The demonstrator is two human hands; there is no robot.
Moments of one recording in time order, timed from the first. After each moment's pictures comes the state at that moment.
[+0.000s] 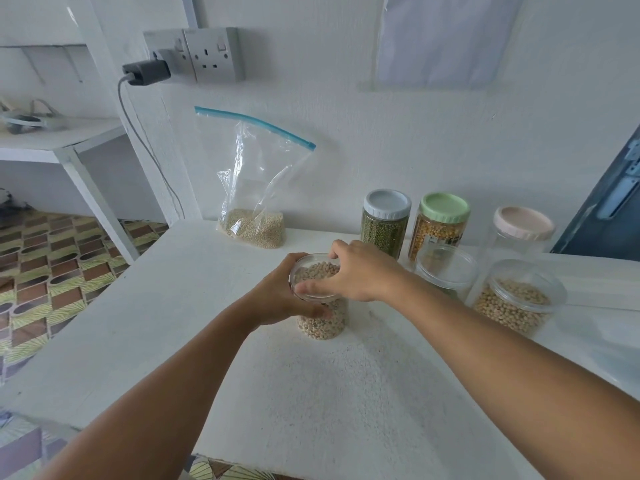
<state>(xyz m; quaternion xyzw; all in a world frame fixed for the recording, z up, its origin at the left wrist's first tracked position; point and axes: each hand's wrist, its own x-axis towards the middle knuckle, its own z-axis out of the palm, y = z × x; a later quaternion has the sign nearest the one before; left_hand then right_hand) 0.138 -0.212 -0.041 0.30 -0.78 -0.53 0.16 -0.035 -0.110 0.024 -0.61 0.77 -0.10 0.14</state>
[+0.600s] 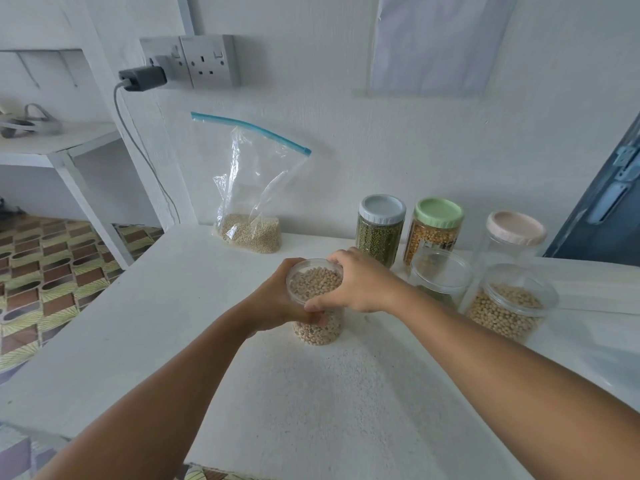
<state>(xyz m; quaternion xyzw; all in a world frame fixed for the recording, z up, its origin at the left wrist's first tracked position) 0.136 -0.208 -0.038 0.30 -0.78 -0.53 0.15 -0.041 -0.102 0.016 -0.60 0.76 -0.14 0.18</state>
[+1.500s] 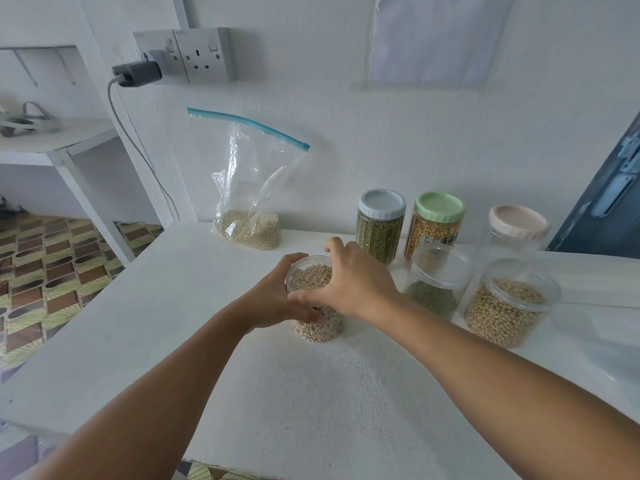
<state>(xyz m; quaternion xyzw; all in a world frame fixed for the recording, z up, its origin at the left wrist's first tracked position) 0.136 -0.210 -0.037 0.30 -0.78 -0.54 0.13 -0.024 -0.104 0.003 -0.60 0.79 -0.14 0.04</state>
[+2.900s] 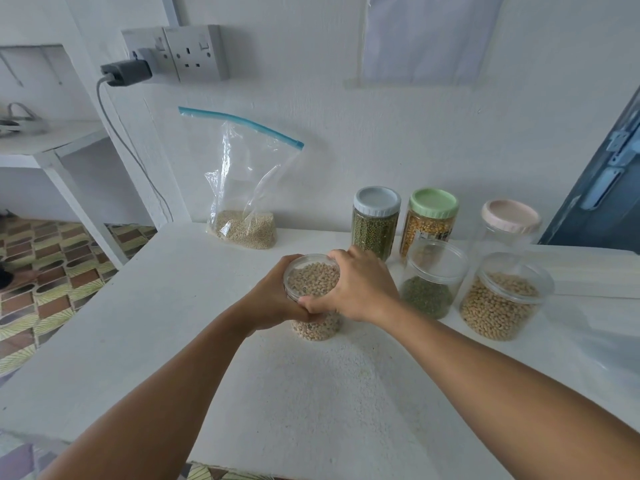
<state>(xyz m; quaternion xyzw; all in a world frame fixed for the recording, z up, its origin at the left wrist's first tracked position) 0.133 -0.210 -0.046 0.29 -0.78 -0.52 0.17 -0.027 -0.095 -0.009 -0.57 0.80 -0.16 0.07</state>
